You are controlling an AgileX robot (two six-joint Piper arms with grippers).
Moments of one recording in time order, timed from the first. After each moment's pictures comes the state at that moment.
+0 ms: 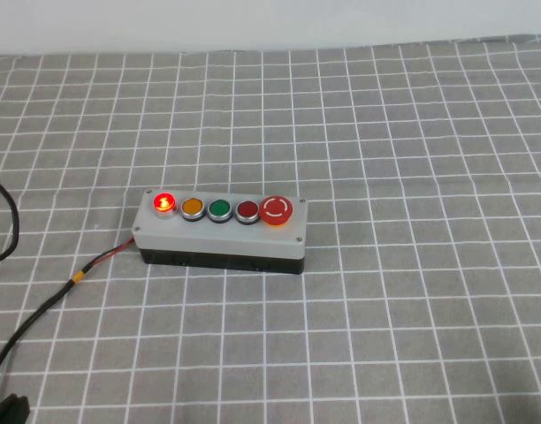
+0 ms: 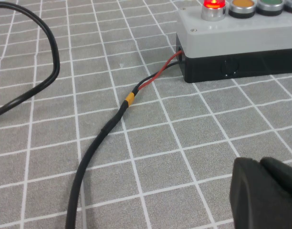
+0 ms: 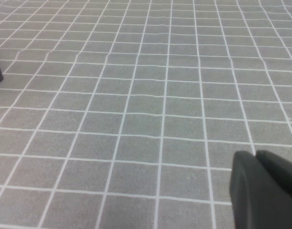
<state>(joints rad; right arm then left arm) 0.08 -0.01 0.03 0.15 0.34 -0.11 -0.23 -0.01 0.03 -0.02 0.39 0.12</state>
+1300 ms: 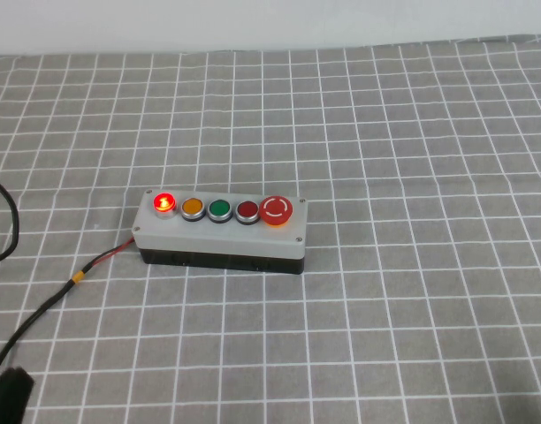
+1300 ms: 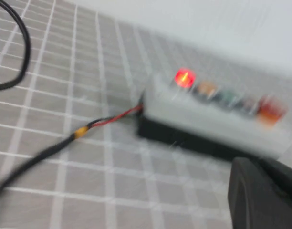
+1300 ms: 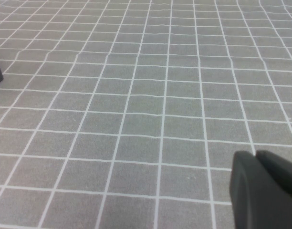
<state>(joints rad) 0.08 -0.01 0.03 0.15 0.34 -0.11 -0.23 -0.01 0.03 -0.26 0.23 -0.05</state>
